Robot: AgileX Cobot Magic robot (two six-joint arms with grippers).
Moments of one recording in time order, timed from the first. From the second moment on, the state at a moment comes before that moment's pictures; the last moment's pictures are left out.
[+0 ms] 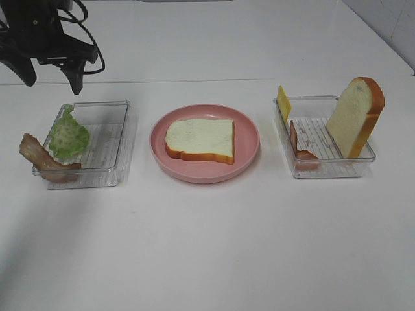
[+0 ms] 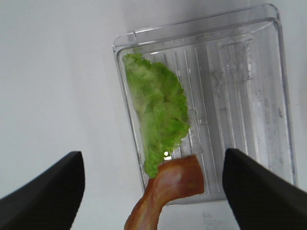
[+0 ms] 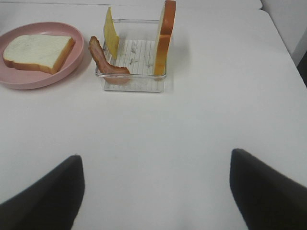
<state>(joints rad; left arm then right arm) -0.20 2.19 -1.96 0.11 1.22 -0.13 0.01 -0.01 -0.50 0.08 1.07 -0.08</state>
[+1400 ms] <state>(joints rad) -0.20 2.32 -1.96 0.17 1.22 -0.16 0.01 -0.01 -0.50 0.08 1.07 -0.08</state>
